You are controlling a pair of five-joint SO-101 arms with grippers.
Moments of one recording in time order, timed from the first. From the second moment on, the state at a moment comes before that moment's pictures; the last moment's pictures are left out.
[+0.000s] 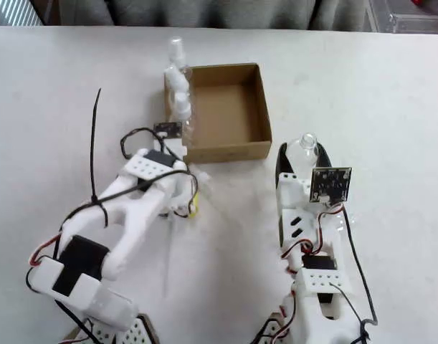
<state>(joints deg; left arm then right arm) 15.6 4.2 34.2 60.4 28.1 -2.3 -53.0 93.5 -24.4 2.5</state>
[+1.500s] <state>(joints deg) 3.4 -39.9 63.1 39.6 19.2 -20.7 -54.8 87.6 -28.7 2.5</state>
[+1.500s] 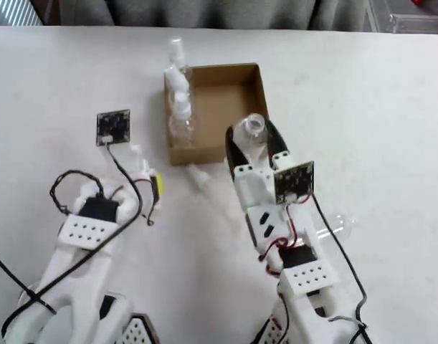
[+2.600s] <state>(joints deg) 7.3 -65.1 29.3 34.2 19.2 -38.9 -99.1 96.5 10.5 2.4</state>
